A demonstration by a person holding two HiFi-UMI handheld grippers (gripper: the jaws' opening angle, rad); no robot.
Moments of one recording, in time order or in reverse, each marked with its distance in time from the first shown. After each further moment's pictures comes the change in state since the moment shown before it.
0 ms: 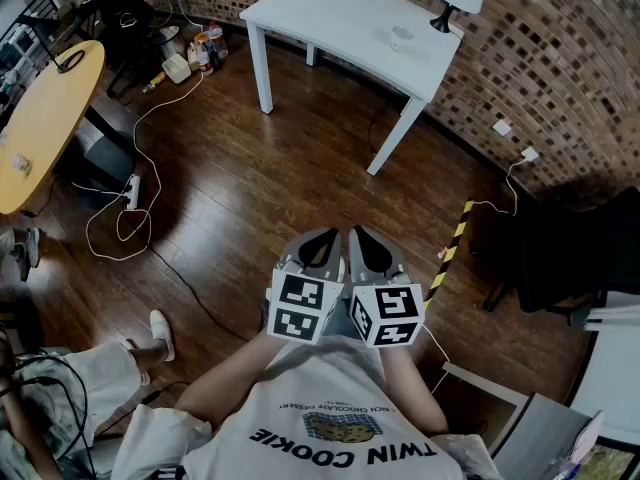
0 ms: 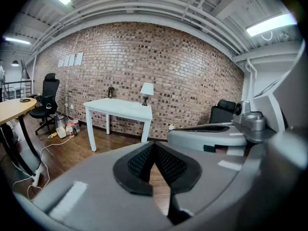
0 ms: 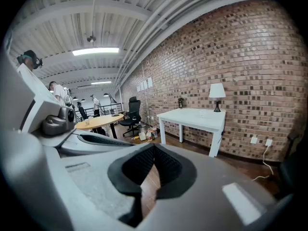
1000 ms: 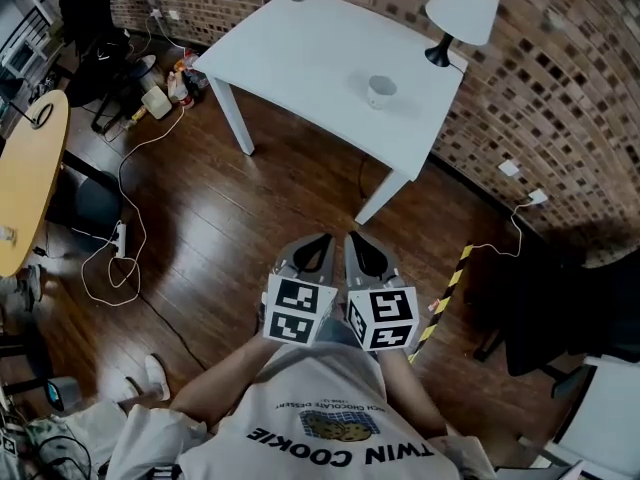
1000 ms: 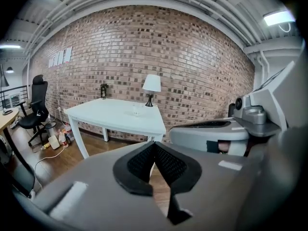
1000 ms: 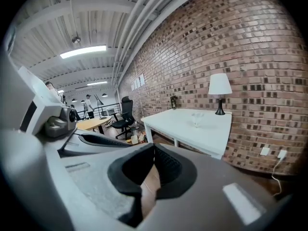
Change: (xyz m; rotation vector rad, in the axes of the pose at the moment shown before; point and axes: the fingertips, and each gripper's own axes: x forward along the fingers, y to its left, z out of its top) left arm 0.285 0.075 0.123 0.034 0.055 0.027; right arm 0.218 -0.217 0.088 0.016 0.025 0.031
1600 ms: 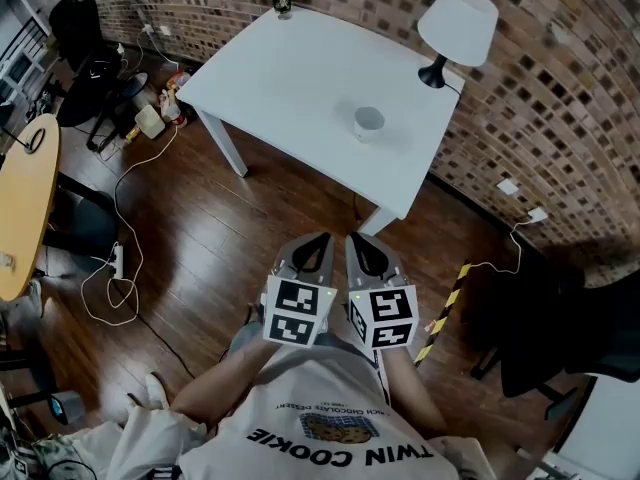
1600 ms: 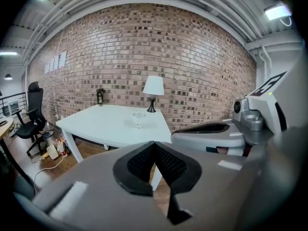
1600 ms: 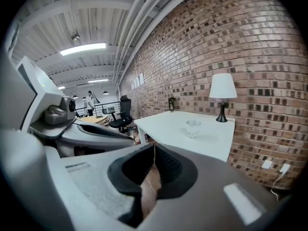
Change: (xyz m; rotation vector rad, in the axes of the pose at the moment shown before) left arm 0.090 0.026 0.071 0.041 -0.020 0.017; right arm 0.070 -0.080 0.045 -0.050 0.005 0.008
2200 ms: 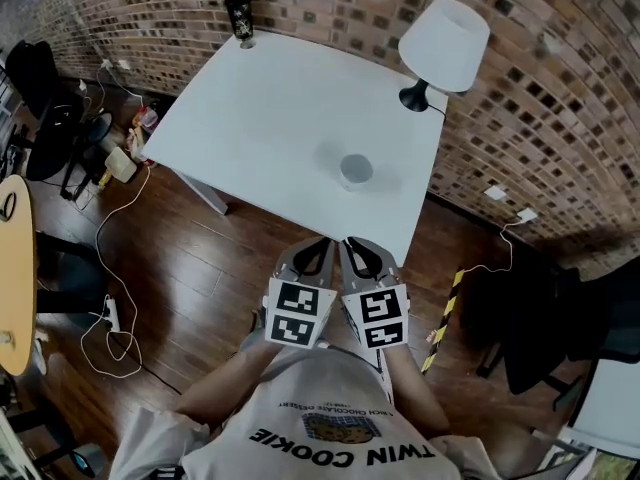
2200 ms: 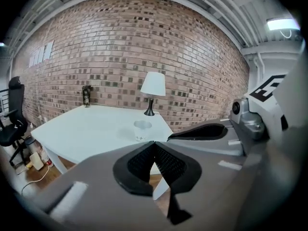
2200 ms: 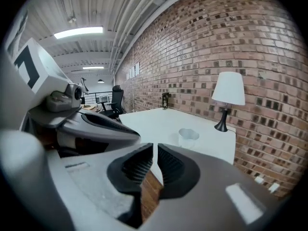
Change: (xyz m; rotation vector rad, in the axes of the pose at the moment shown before) left arm 0.112 0.070 0.054 0.020 0.007 -0.142; right arm 0.118 -0.056 0.042 -0.096 0.083 -0.094
